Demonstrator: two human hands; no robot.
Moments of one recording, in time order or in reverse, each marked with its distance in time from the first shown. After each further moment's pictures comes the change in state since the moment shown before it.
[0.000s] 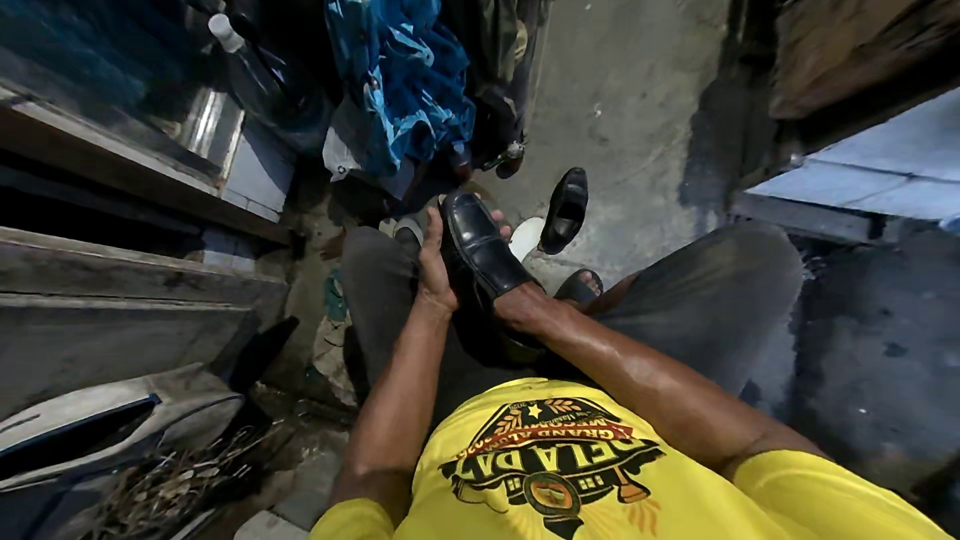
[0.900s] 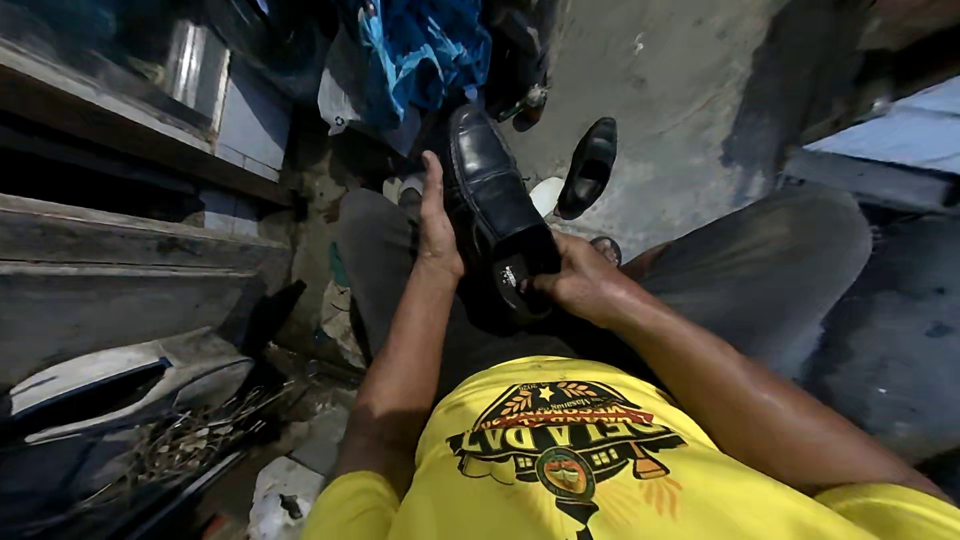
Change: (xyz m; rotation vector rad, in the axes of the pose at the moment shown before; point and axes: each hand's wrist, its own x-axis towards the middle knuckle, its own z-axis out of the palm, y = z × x) left_hand 0.011 0.011 0.025 0.229 0.397 0.069; right_hand -0.025 0.013 -0.051 0.486 -0.173 0.400
